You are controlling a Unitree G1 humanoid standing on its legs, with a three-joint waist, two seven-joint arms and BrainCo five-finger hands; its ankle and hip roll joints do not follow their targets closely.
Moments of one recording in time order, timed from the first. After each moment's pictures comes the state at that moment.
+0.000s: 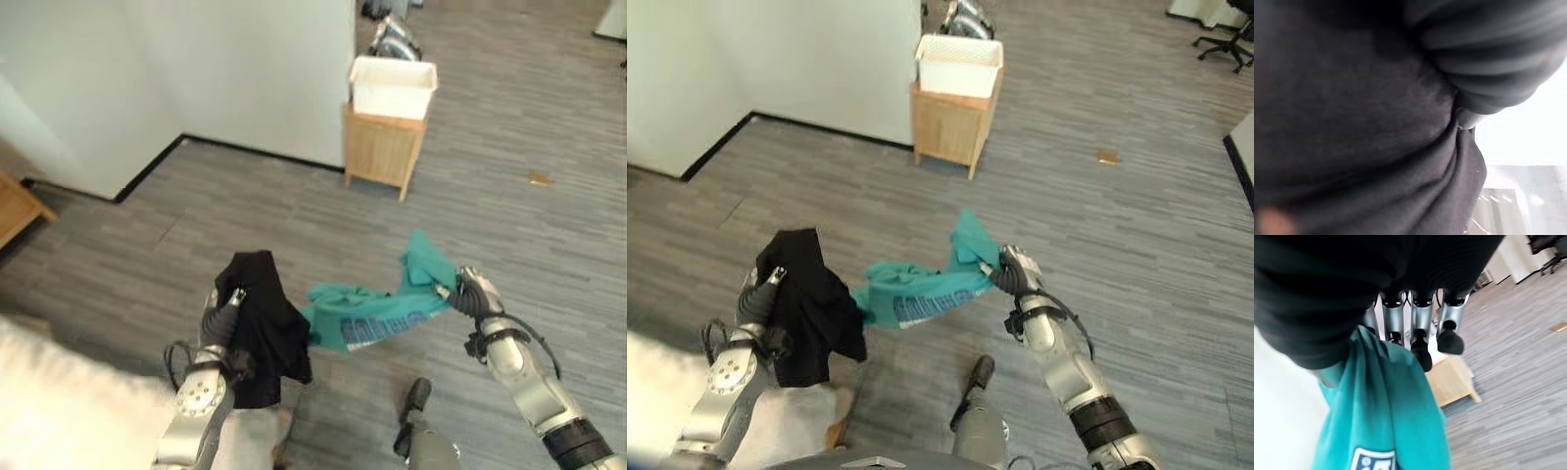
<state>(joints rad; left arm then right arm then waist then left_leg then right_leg) 0.20 0.34 -0.06 0.01 -0.33 -0.12 0.23 -0.06 -0.50 0.20 0.13 -0.39 -0.02 -0.23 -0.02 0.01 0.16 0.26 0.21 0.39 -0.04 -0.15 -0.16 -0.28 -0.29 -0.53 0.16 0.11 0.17</state>
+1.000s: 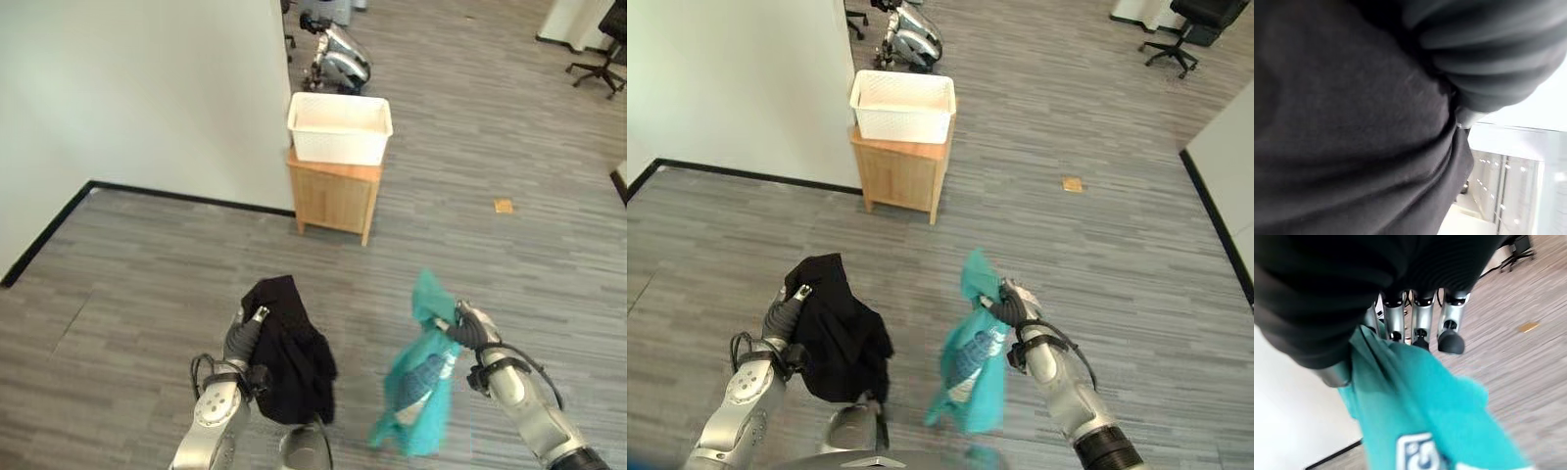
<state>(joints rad) 0.11 0.38 -0.15 0.02 -0.43 -0.13 0.19 0.06 -0.48 0.28 0.04 -0.39 -0.05 -0.19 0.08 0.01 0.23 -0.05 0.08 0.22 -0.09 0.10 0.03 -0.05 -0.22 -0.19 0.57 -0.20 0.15</state>
